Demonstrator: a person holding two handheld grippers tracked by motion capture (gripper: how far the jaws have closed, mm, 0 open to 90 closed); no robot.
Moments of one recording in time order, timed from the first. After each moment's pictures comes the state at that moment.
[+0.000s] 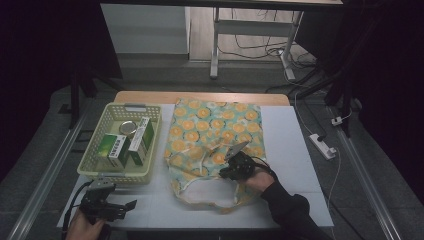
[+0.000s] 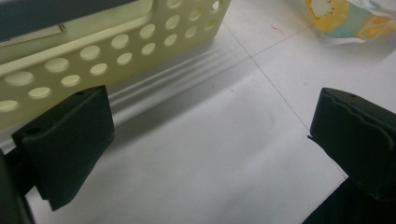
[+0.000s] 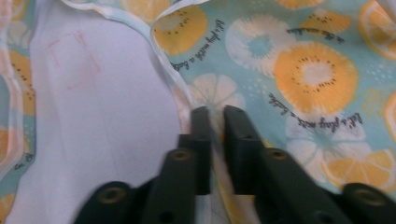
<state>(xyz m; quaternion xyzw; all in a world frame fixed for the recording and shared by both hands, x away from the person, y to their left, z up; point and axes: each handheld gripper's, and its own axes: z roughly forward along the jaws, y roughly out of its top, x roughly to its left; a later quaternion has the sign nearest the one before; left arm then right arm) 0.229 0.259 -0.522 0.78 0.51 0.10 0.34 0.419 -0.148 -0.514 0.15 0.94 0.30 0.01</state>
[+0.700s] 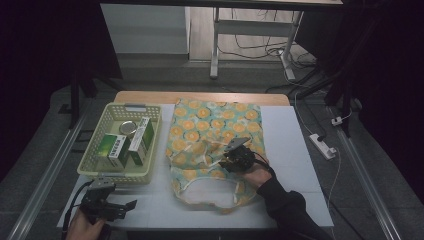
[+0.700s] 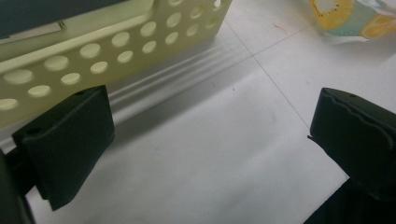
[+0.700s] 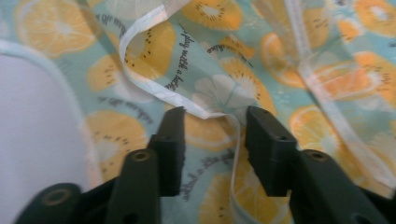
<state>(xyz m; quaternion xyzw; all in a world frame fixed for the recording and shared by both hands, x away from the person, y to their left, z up) 0.230 0.259 -0.523 0.78 0.52 0.10 0.34 0.437 -0.144 -0.515 0.19 0.92 0.31 0.13</state>
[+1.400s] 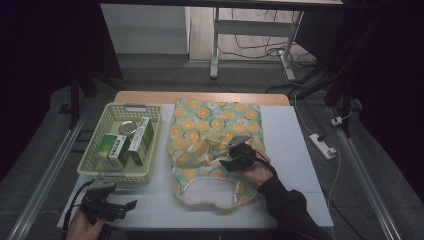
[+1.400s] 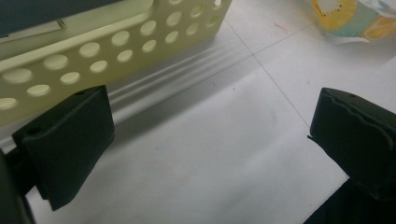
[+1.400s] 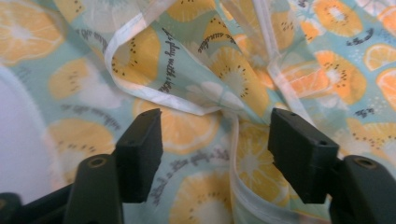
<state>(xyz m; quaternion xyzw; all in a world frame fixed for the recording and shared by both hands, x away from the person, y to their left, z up) 0.230 0.259 -0.523 0.78 0.52 0.10 0.34 0.443 -0.144 -0.513 0.21 0.91 0.31 0.16</state>
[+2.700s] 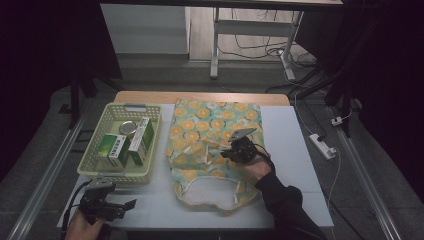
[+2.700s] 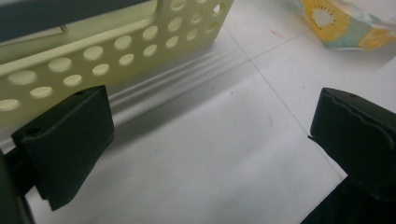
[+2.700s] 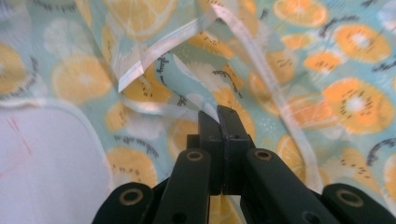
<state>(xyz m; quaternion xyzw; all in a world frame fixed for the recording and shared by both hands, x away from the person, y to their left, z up) 0.229 0.263 -0.522 0.77 0.52 0.10 0.36 0.451 -0.147 -0.491 0.21 0.90 0.37 0.08</state>
